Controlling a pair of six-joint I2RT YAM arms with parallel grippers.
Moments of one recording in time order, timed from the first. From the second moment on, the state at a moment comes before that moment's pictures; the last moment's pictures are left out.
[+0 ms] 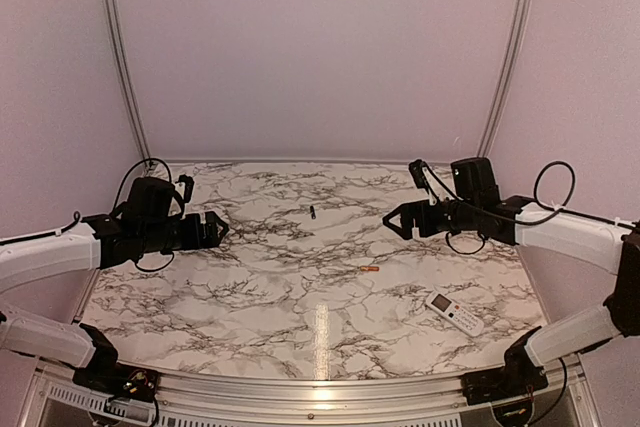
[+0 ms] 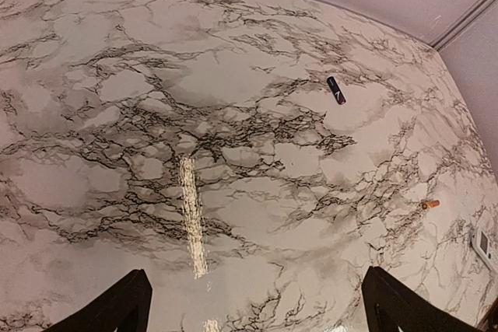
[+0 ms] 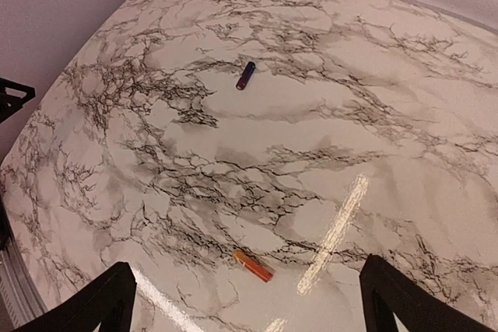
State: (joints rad) left arm -0.57 1.17 0.67 -0.13 -0.05 -0.51; right arm 0.46 1.30 0.81 -0.09 -0.34 0.18
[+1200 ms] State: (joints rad) left arm -0.59 1.13 0.67 -0.08 0.00 -0.57; right arm 0.58 1.23 0.69 -0.76 0.02 0.50
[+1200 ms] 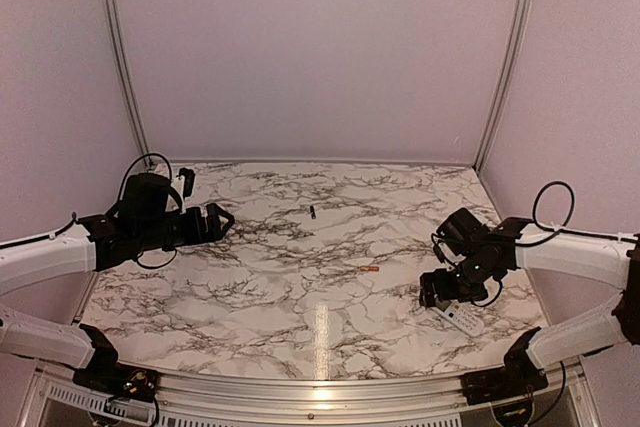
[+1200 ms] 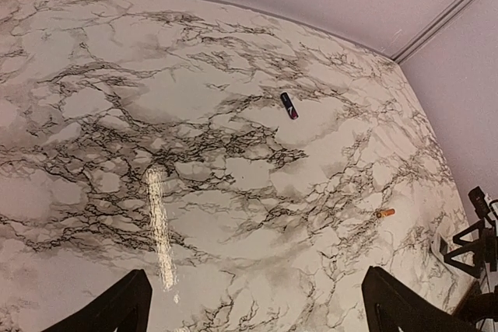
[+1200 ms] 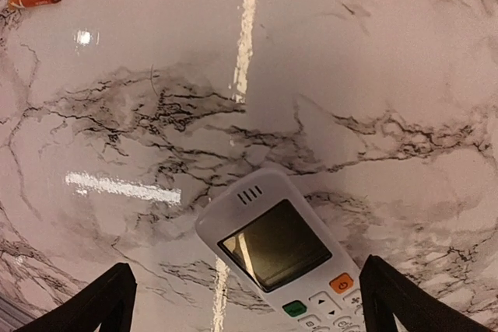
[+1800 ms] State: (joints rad) left arm -0.59 1.09 0.67 -0.05 0.05 -0.59; right arm 0.61 1.35 0.72 -0.84 0.12 0.50
